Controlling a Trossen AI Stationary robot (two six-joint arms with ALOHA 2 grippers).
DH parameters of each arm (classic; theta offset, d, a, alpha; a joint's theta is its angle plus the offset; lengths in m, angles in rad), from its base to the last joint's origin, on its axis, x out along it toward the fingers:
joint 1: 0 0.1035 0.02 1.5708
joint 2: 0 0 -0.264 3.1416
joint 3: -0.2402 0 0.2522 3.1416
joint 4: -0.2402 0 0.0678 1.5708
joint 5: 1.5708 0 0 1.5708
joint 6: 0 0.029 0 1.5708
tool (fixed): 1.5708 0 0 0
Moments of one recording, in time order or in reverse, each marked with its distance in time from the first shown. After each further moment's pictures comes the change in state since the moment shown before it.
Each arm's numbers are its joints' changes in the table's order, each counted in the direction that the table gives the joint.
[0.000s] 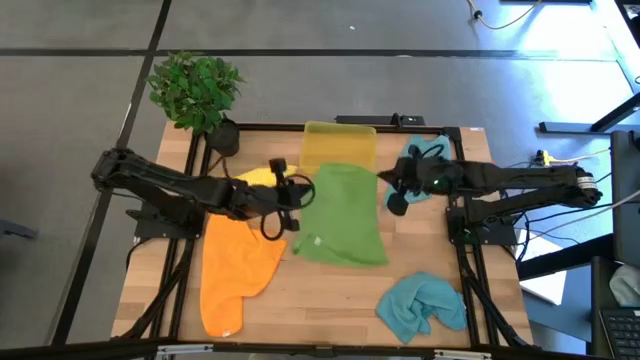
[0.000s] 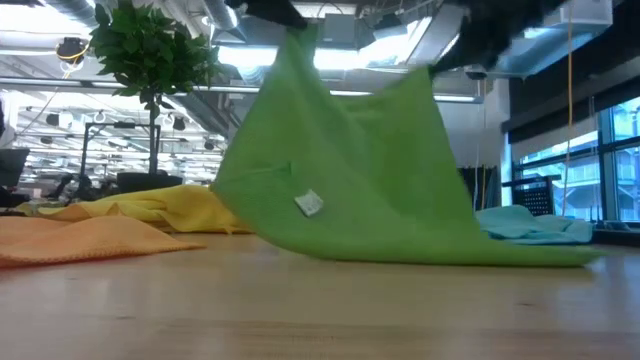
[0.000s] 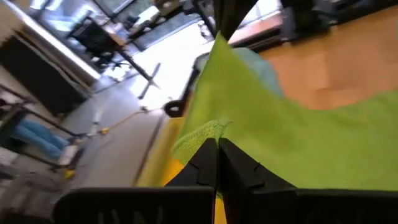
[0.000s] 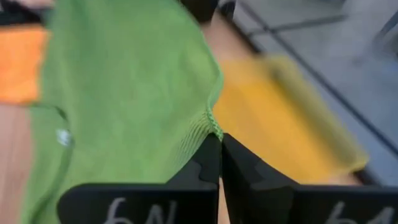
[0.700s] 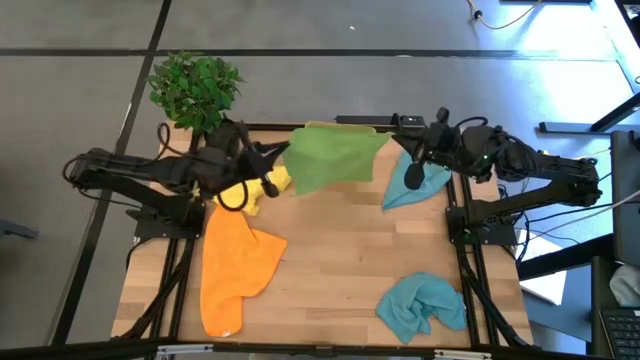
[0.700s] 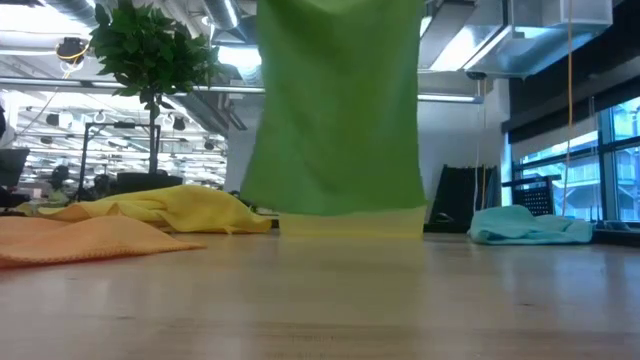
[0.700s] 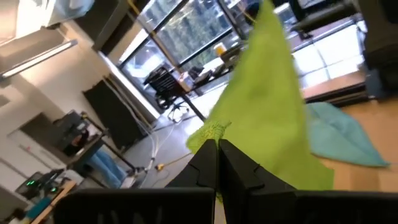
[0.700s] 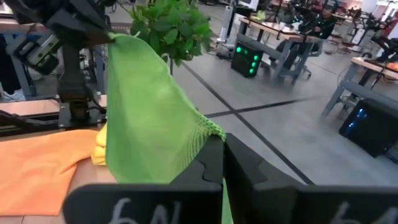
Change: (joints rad) left arm 0.093 0.260 -0.001 0.118 -0.046 0.273; right arm 0.026 0.000 -0.373 -0.046 0.154 -0.158
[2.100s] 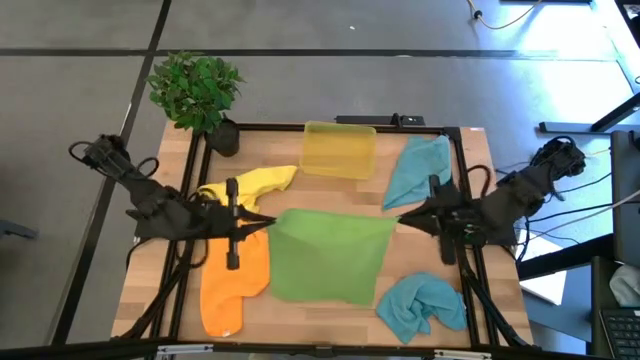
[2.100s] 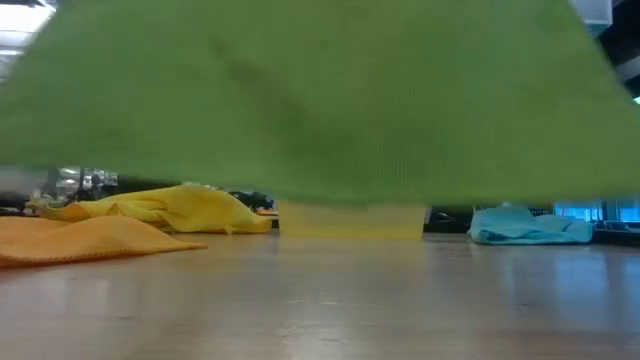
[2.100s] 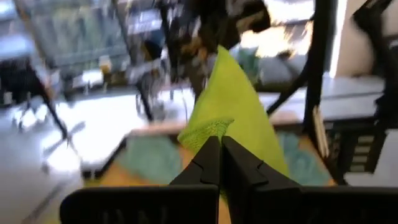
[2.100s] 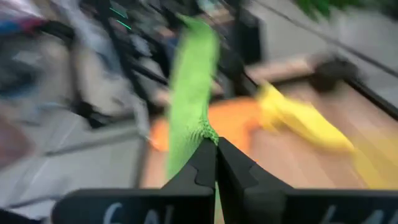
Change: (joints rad) left arm -0.528 -0.002 -0.019 -0.148 -0.051 -0.617; right arm 0.611 -0.034 0.001 -0.153 0.075 0.567
